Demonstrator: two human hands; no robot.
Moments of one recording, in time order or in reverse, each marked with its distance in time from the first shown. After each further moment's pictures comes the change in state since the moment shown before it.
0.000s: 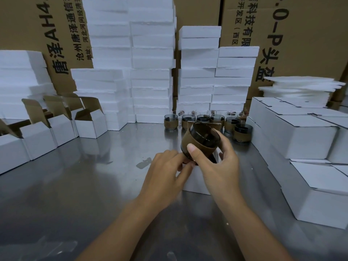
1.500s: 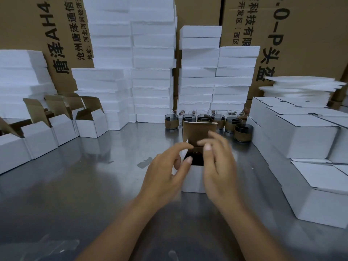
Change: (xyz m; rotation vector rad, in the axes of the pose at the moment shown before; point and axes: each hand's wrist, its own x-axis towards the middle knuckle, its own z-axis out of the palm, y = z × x) left_hand 0.001 -0.005 -0.003 -0.226 0.055 -0.010; right_hand -0.001 0.010 -0.001 -0.488 0.000 -0.158
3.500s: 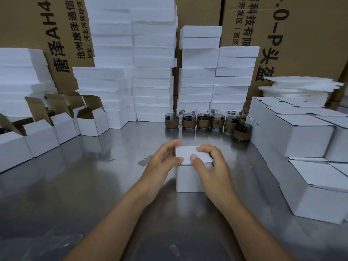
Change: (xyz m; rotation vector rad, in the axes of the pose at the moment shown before) left_hand 0.005 -0.021 0.000 -0.830 -0.106 -0.531; right_hand -0.006 0.024 0.008 0.219 -0.101 0.195
